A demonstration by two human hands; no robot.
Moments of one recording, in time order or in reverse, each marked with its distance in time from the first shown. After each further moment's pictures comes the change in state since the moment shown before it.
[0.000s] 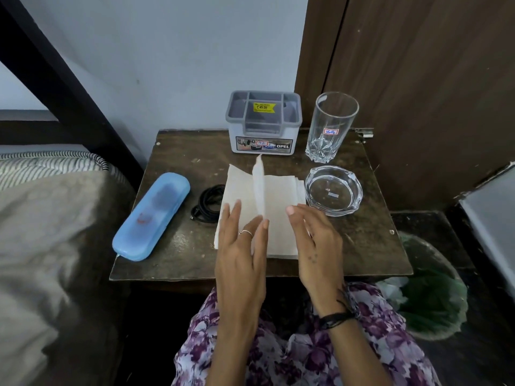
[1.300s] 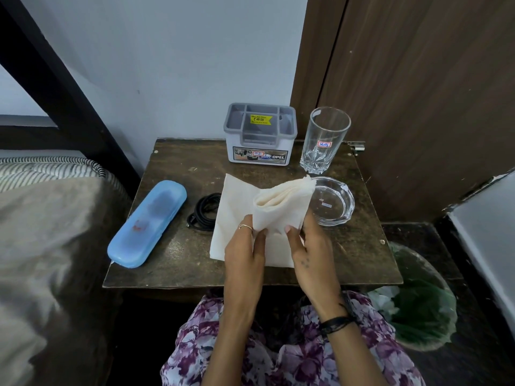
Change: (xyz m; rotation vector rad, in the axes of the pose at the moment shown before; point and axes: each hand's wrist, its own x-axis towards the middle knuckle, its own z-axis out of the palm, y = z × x) left_hand 0.015 0.004 0.012 -0.323 -0.072 0.003; right_hand 0.007 0.006 -0.005 -0.011 -0.125 -0.096
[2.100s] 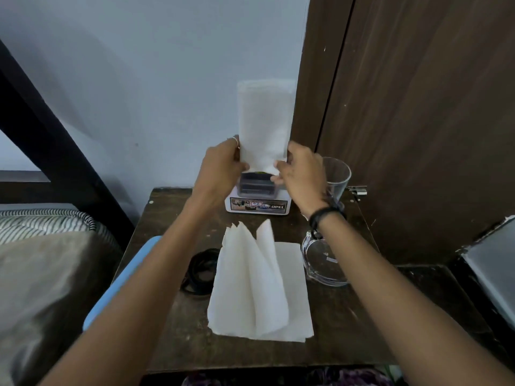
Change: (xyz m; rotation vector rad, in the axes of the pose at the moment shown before) left_hand 0.215 0.064 -0.023 0.503 -0.100 0.152; right_hand 0.189 -0.067 -0.012 -0.168 0.072 -0.118
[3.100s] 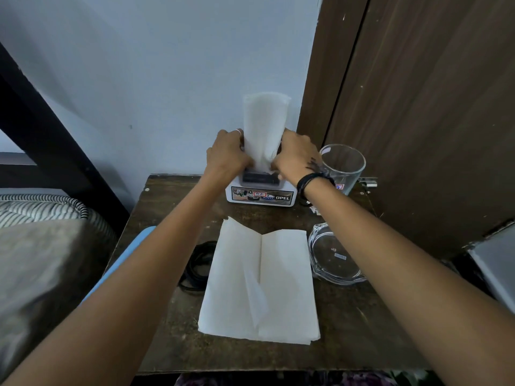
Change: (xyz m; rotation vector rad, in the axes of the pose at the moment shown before) left_hand 0.035 -0.024 0.030 0.115 -0.095 -0.120; right_hand 0.037 0.005 0.026 -0.358 -0.145 0.078
